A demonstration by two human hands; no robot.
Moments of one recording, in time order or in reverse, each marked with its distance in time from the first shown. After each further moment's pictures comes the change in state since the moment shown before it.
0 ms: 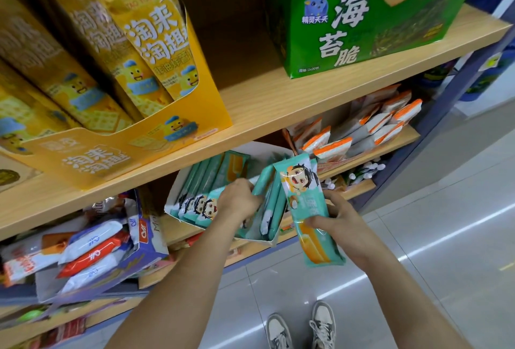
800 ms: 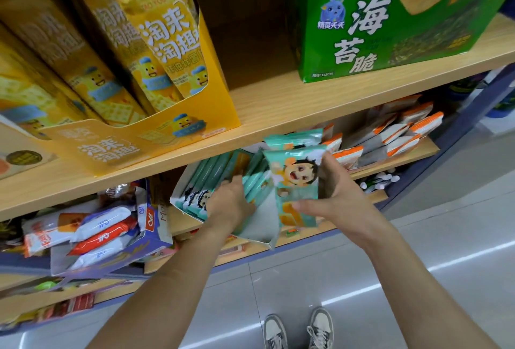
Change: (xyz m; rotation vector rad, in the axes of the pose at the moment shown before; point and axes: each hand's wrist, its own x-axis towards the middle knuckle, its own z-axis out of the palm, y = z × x) left_hand -0.007 -0.021 0.000 0.251 0.146 -0.052; right_hand -0.011 -0.071 0.007 0.081 -0.354 -0.409
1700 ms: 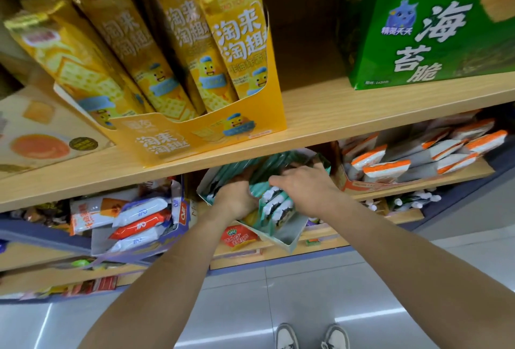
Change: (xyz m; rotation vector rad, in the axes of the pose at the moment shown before) left_hand 0.007 -0.050 -0.032 -0.141 -0.095 0.025; right_hand 0.100 0.024 0.061 -1.758 -0.369 -0.189
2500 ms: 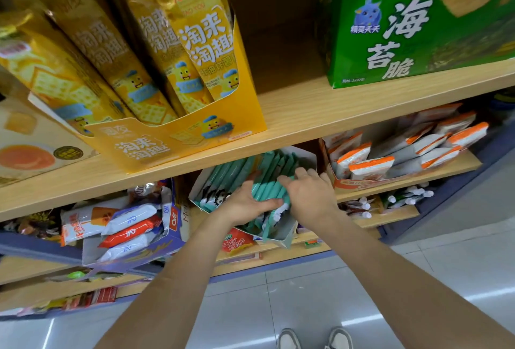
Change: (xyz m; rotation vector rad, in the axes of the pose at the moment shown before) left_hand -0.020 0.032 -0.001 -0.419 -0.219 -0.039; right_hand -0.015 0.008 0.038 0.102 0.087 0.289
